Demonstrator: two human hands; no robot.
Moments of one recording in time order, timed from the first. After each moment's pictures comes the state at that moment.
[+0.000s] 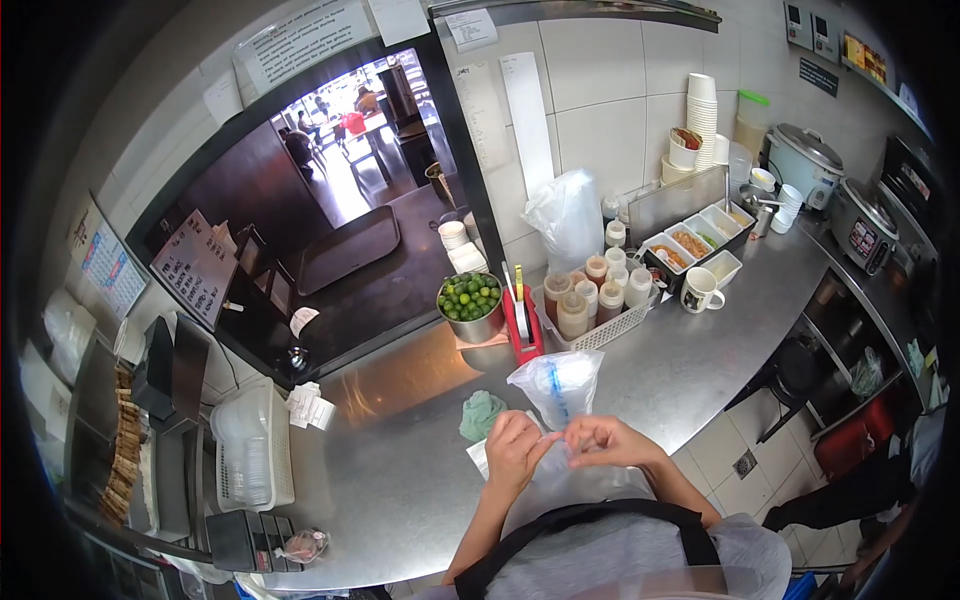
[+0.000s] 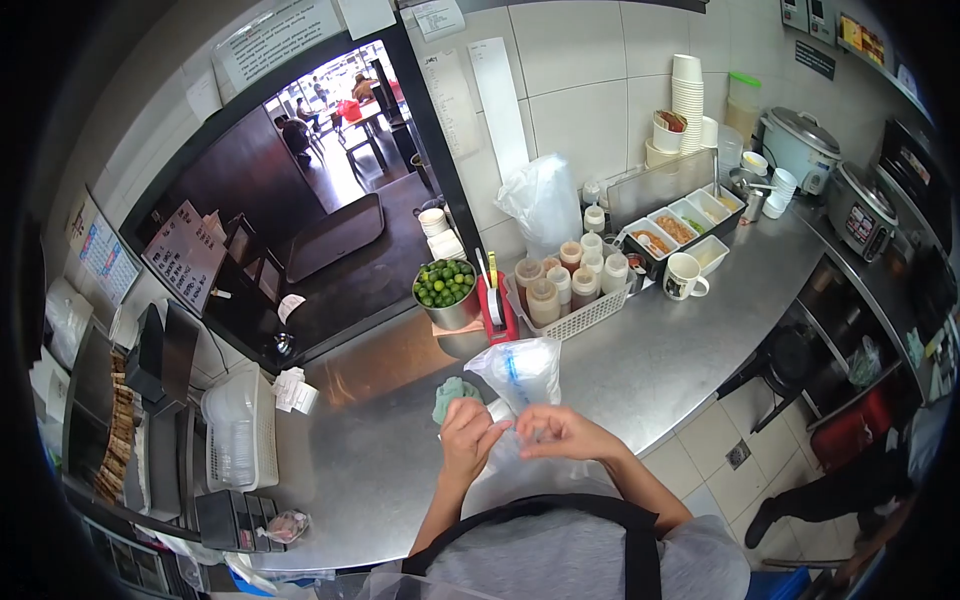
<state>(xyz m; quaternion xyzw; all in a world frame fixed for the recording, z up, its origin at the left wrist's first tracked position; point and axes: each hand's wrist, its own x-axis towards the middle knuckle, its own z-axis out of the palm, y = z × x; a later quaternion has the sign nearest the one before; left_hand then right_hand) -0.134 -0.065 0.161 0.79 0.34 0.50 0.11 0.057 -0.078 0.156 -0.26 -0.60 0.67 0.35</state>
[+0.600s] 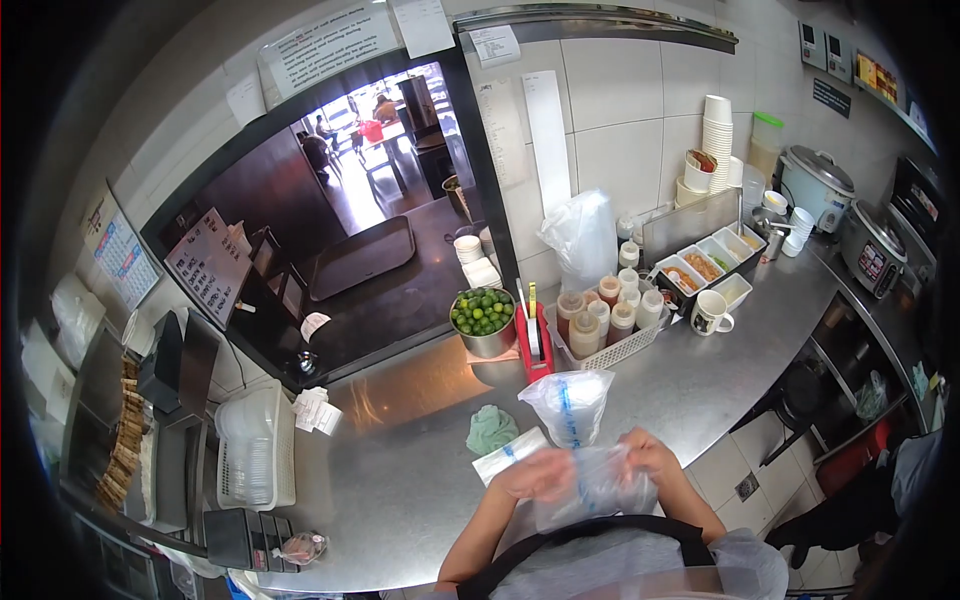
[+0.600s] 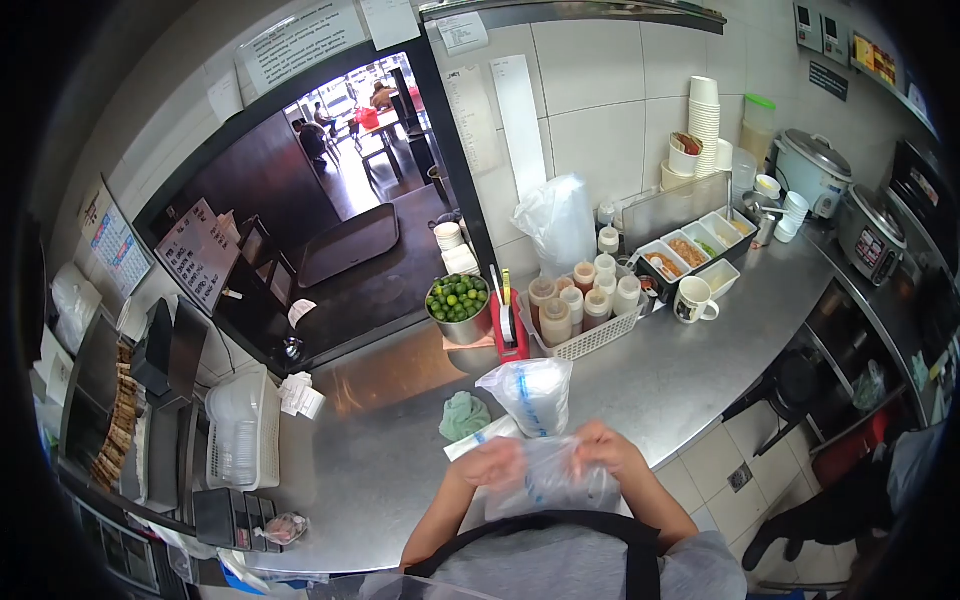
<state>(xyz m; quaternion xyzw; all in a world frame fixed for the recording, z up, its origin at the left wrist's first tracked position) -0.147 -0.051 0.124 0.36 0.11 0.22 0.90 0.092 -0.065 0.128 -0.08 -0.54 0.75 0.37</state>
